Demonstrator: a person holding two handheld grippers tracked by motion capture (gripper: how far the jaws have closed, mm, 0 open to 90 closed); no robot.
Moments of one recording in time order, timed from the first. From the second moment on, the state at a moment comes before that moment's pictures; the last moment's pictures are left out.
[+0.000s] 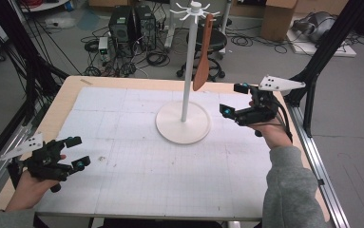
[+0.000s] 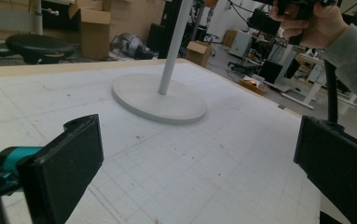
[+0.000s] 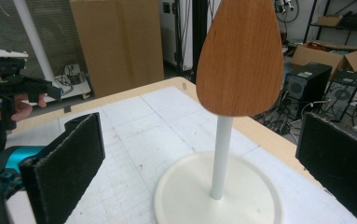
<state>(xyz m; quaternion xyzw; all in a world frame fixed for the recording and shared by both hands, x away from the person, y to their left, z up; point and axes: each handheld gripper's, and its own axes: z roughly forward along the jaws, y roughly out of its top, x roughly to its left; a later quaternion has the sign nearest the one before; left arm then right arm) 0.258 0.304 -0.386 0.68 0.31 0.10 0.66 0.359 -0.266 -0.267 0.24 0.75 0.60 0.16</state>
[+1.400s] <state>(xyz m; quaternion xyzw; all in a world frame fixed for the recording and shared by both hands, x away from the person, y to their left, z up) 0.254 0.289 -0.373 0.69 0.28 0.11 0.66 0.297 -0.307 -0.387 0.30 0.73 0.60 0.15</state>
